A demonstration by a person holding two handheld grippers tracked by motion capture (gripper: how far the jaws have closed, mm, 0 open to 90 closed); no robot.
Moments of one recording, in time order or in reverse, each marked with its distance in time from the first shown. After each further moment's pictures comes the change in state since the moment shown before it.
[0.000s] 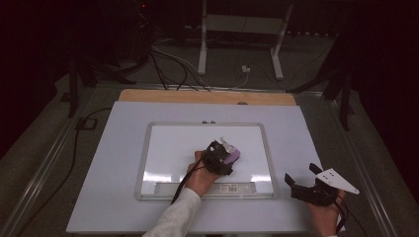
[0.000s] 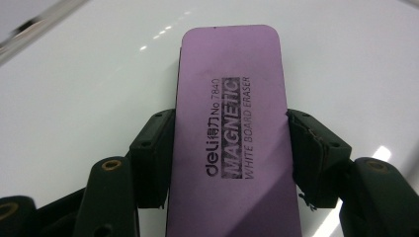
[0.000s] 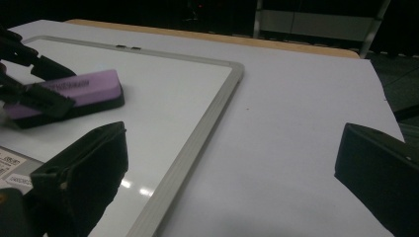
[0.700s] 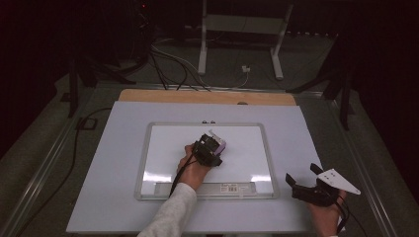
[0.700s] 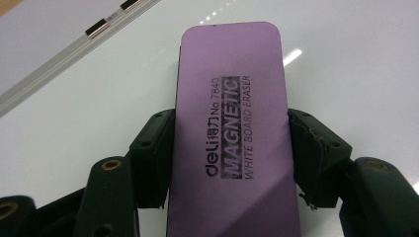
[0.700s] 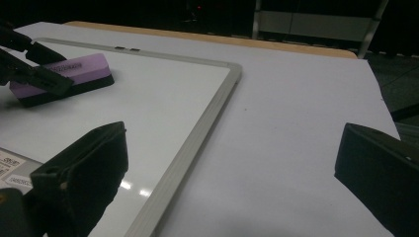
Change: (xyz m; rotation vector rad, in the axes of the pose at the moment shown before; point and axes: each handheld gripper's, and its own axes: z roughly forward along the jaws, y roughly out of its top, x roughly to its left) left arm 0.039 -0.006 -0.002 0.059 0.208 -0.113; right arm -0.002 0.000 -0.002 -0.004 -0.004 0.006
